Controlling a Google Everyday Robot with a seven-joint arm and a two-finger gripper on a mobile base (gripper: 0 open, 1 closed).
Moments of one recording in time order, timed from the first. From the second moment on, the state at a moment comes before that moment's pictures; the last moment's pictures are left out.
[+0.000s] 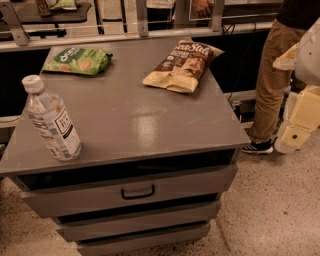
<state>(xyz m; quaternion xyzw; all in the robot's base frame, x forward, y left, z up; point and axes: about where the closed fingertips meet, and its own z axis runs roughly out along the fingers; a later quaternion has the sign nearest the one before) 0.440 -0.216 0.978 -0.60 0.78 -0.04 0.16</state>
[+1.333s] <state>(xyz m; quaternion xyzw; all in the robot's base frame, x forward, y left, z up) 0.599 -0.185 0.945 -0.54 0.77 -0.01 0.35</state>
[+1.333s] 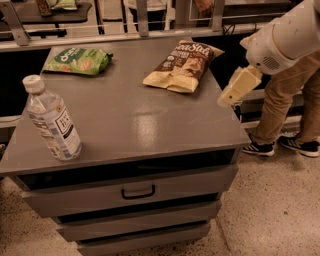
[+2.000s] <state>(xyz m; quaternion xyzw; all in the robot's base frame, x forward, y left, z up) 0.699 -0.154 0.915 -0.44 0.79 0.07 0.42</state>
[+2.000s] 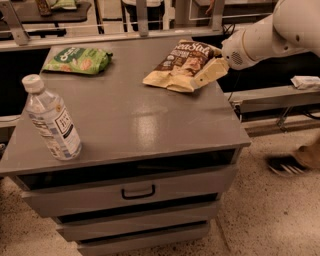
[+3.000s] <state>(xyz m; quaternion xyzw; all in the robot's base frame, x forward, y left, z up) 0.763 -0.116 0.861 -0.30 0.83 0.19 0.43</state>
